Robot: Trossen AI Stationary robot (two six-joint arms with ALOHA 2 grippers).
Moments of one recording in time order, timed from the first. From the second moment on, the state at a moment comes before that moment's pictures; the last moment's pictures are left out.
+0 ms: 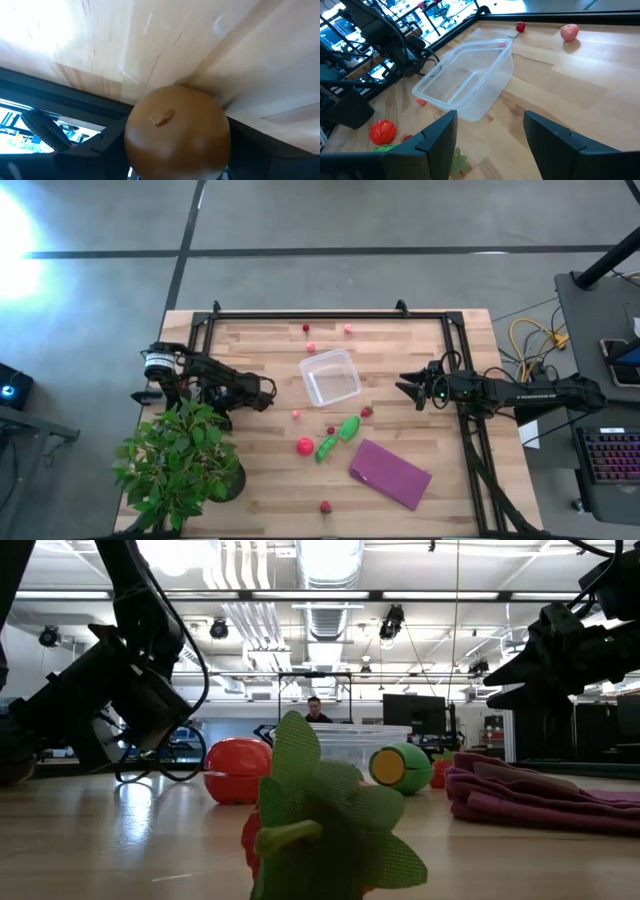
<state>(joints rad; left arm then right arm) 0.09 1.76 0.70 -1.23 -0.01 -0.28 -0.07 0.35 0.01 0.06 0.26 0.58</state>
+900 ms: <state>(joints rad) 0.16 1.49 1.27 -0.73 -0.13 -0.32 -0.07 0.35 0.01 0.06 0.26 0.58</state>
